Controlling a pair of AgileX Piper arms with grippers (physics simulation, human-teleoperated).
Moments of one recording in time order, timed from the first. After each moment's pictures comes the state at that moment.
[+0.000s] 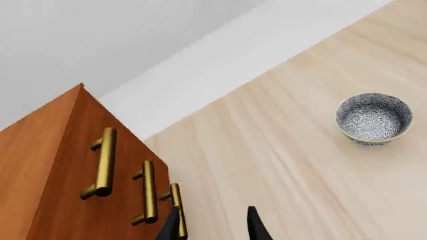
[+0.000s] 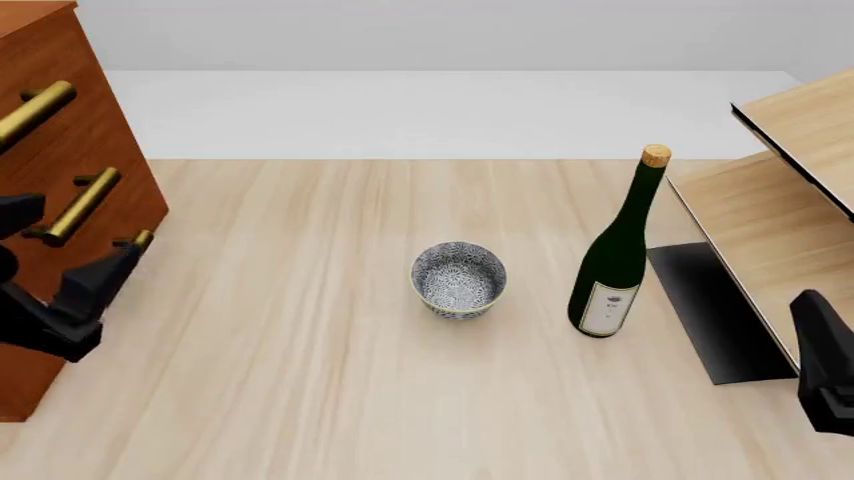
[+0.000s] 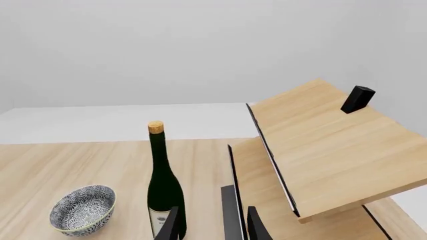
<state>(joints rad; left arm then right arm) -0.17 0.53 -0.39 0.20 0.44 -0.03 0.04 -0.01 -0.03 0.02</state>
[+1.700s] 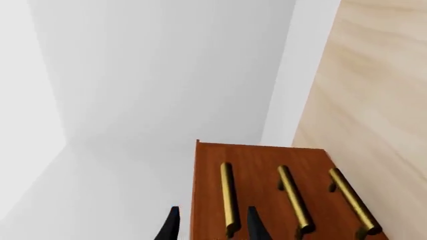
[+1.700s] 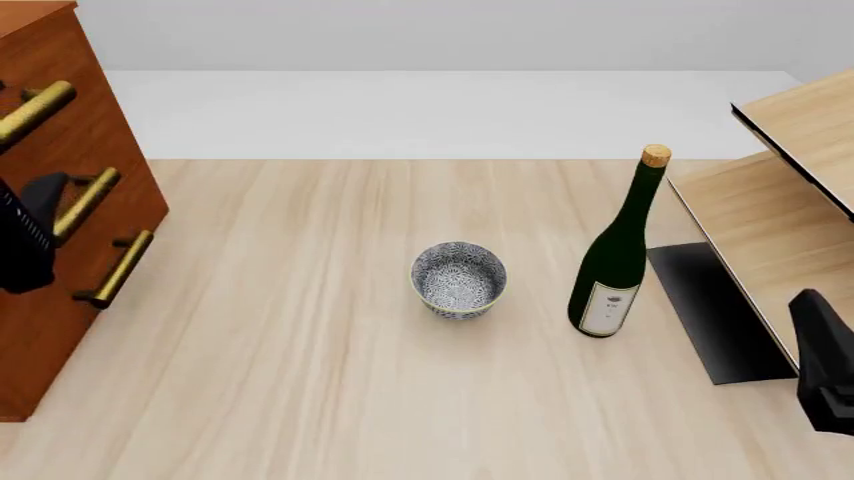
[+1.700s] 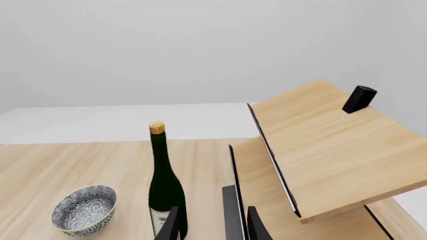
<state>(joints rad) 0.01 0.72 -0.46 -0.14 1.47 -0.02 0.04 -0.01 -0.03 0.02</state>
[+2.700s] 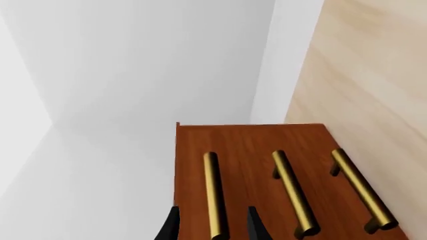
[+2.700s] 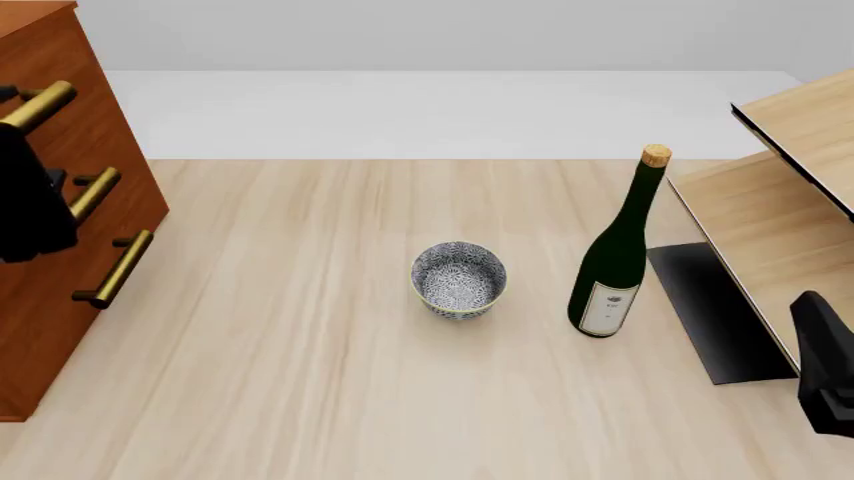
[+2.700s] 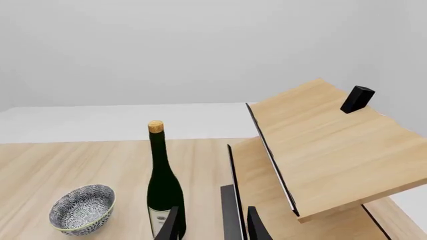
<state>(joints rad) 0.14 1.00 -0.51 -0.29 1.52 -0.03 0.03 -0.01 -0.02 0.01</state>
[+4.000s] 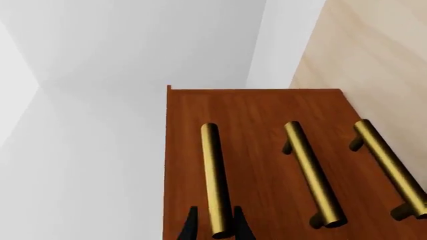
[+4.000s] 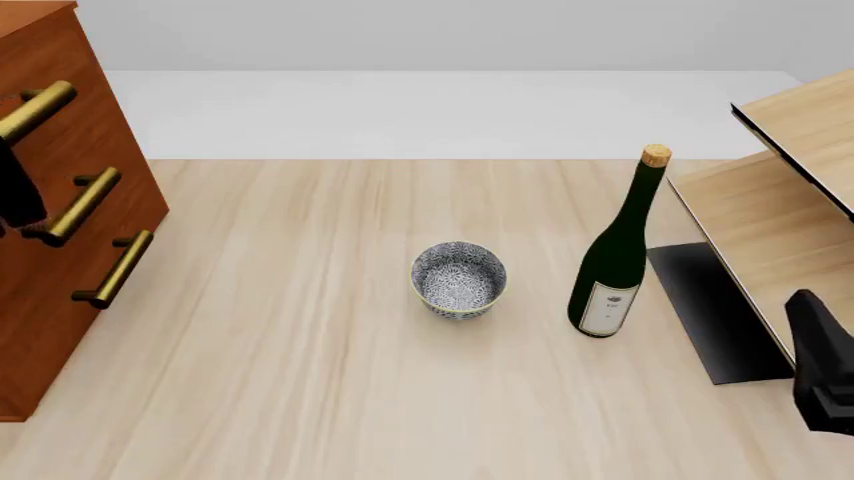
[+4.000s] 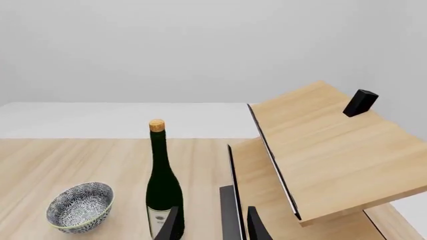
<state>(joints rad) 0.30 1.16 -0.60 -0.33 1.51 -0.02 0.06 -0.01 -0.05 -0.01</state>
